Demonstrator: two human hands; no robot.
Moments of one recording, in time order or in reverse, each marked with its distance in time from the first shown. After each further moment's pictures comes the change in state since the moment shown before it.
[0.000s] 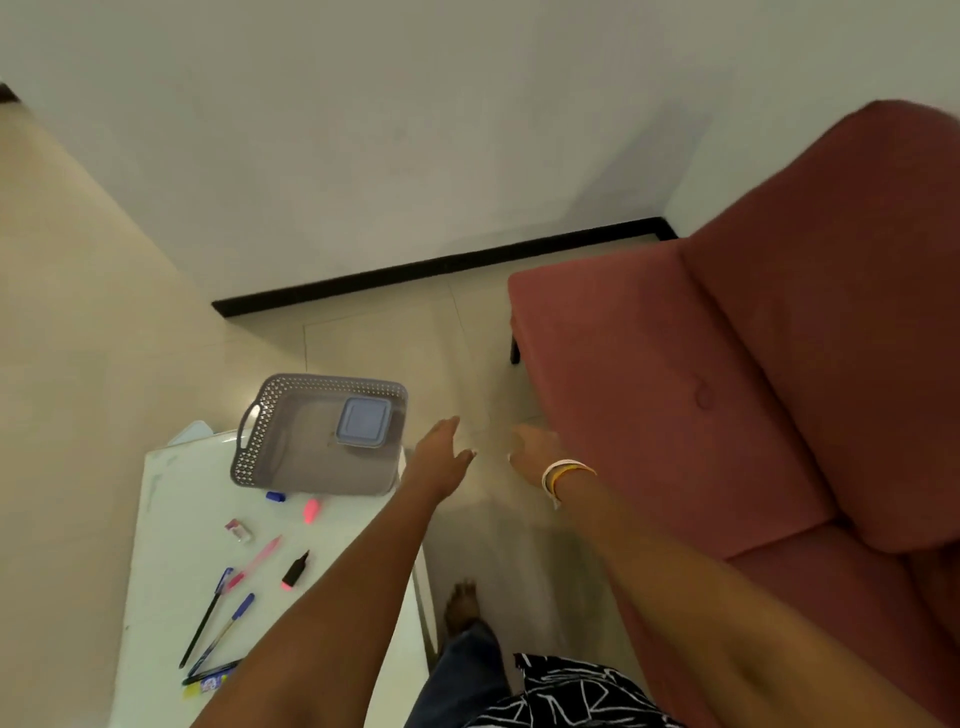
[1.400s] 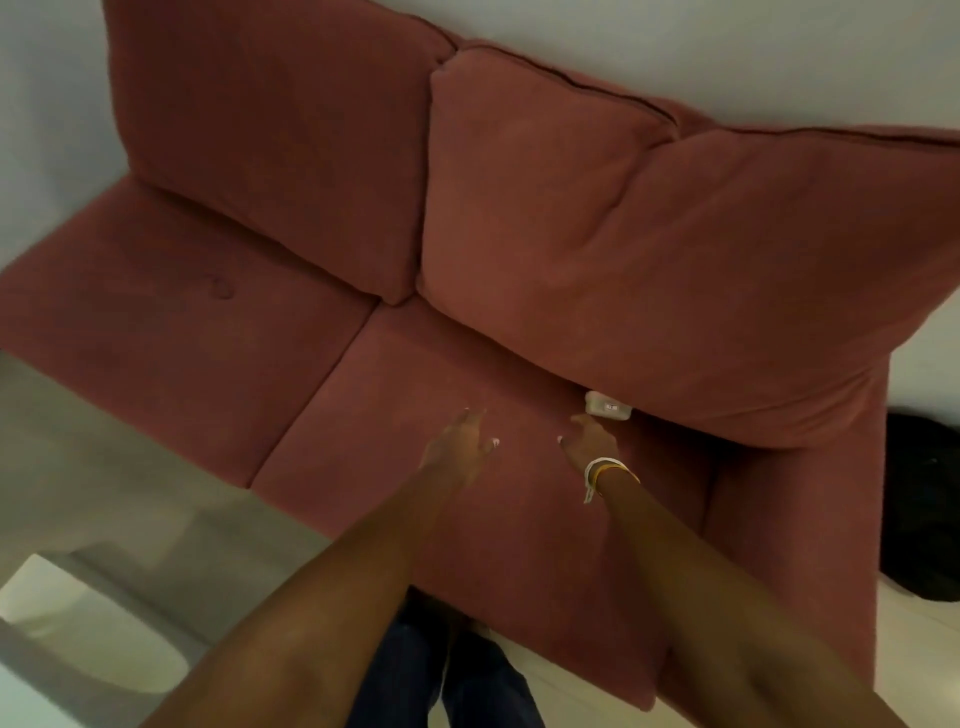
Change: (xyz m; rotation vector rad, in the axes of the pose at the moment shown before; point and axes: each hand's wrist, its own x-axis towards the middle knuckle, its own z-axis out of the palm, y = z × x) left_hand -0.331 0.333 0.562 0.500 -0.621 0.622; right_hand -0.494 0.633 0.176 0.891 0.530 0.929
